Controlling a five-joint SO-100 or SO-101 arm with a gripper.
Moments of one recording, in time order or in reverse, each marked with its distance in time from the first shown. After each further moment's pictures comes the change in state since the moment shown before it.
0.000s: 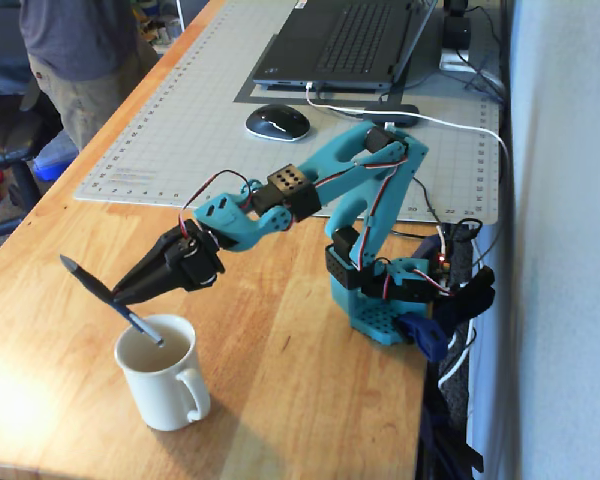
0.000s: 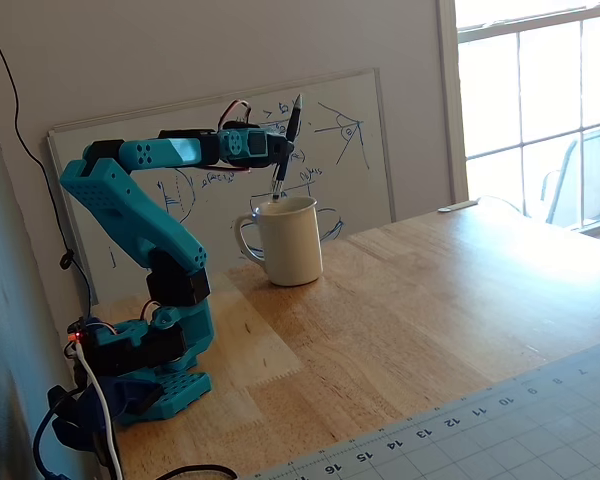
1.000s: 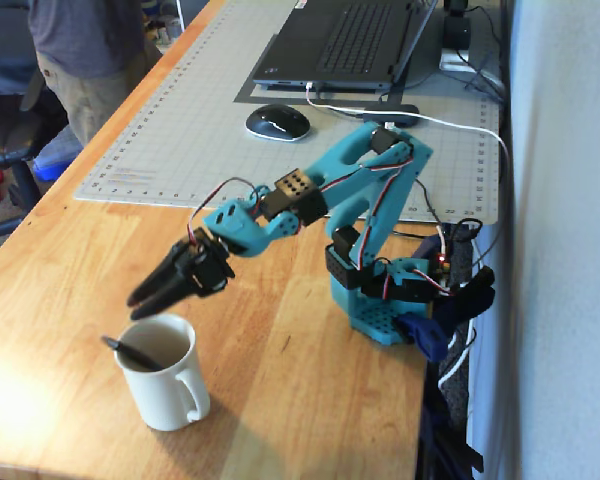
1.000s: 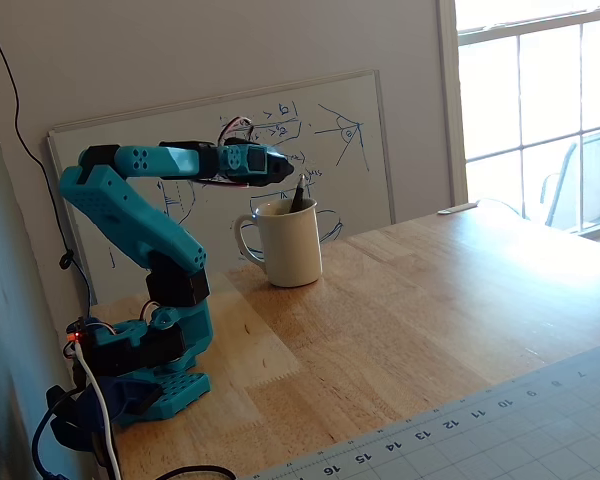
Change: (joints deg) arm 1.1 4.7 7.0 -0.4 6.1
